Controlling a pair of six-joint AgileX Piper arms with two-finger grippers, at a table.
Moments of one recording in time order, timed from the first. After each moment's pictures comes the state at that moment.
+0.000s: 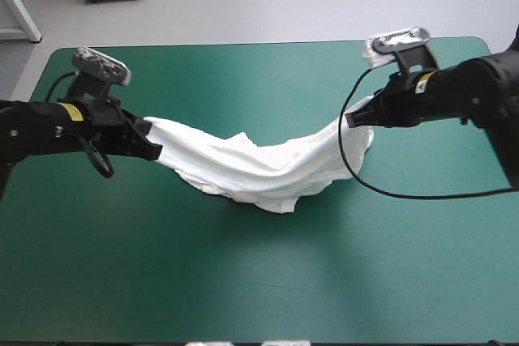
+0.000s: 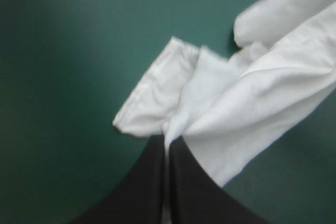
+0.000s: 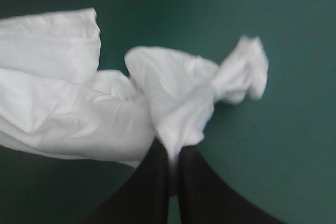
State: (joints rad) left arm -0.24 1.21 -1.57 -0.19 1.25 0.27; right arm 0.31 1.37 -1.71 0.14 1.25 -0.07
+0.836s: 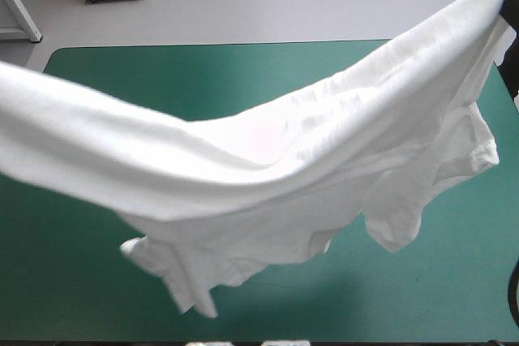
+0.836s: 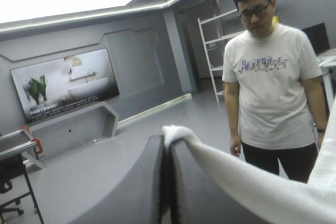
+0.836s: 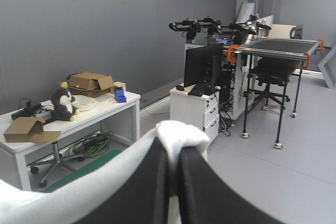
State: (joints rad) left arm -0.24 1.09 -2.47 -0.40 1.19 0.31; right arm 0.31 1.18 -2.48 0.34 1.24 -0.08
